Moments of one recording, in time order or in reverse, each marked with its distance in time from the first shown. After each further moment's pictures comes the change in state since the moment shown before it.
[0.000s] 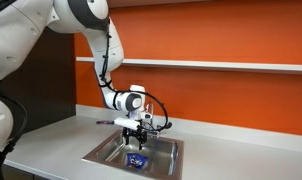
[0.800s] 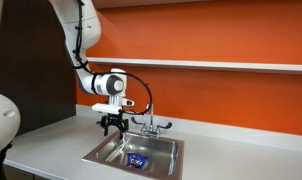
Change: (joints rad) arm 0.106 -0.326 0.042 -0.247 -0.051 -0.135 0.001
